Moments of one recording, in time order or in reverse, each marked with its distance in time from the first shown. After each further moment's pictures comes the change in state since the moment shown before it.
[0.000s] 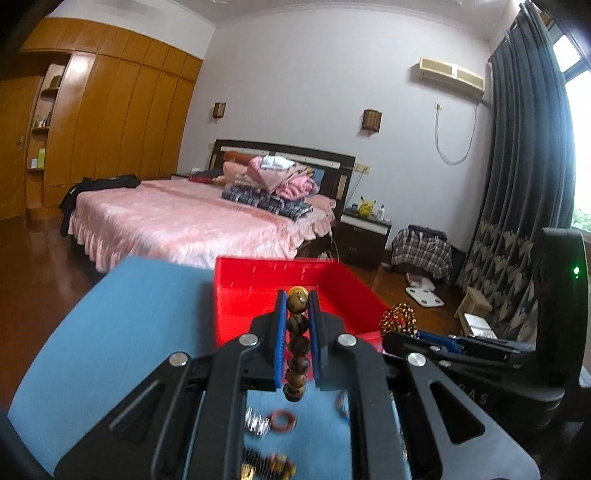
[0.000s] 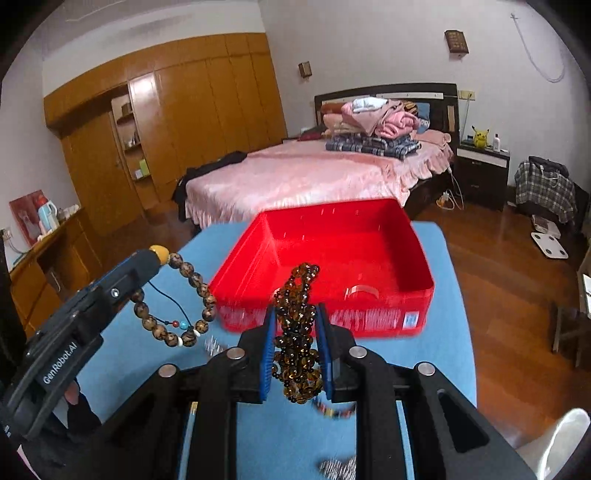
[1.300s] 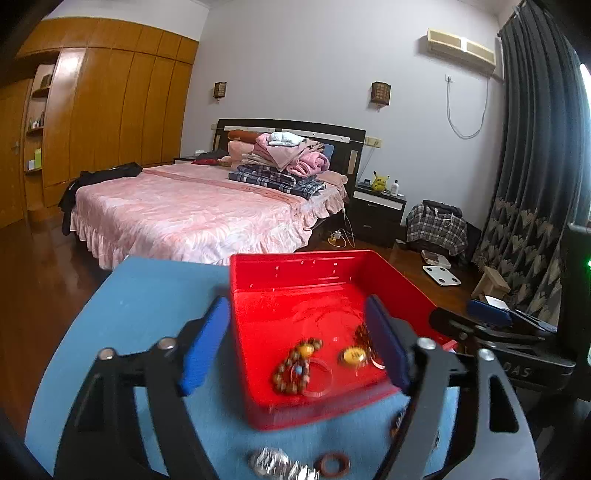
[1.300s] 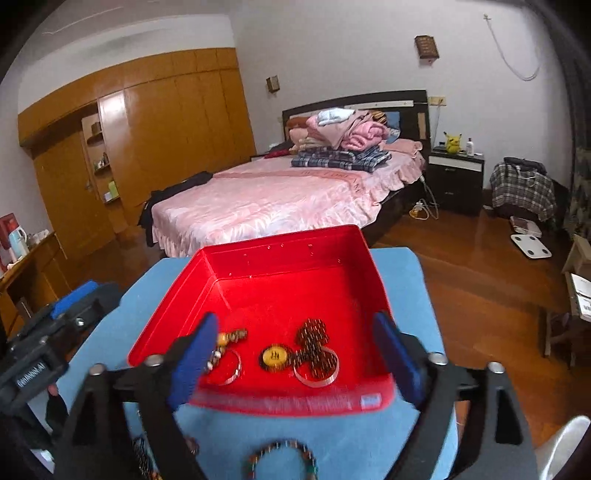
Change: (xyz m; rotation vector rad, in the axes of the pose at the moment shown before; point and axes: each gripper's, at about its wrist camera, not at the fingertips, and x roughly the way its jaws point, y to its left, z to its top) left arm 0.063 0.039 0.019 0.034 0.111 0.045; right arm 0.043 -0.042 0.016 0.071 -0.066 -0.119
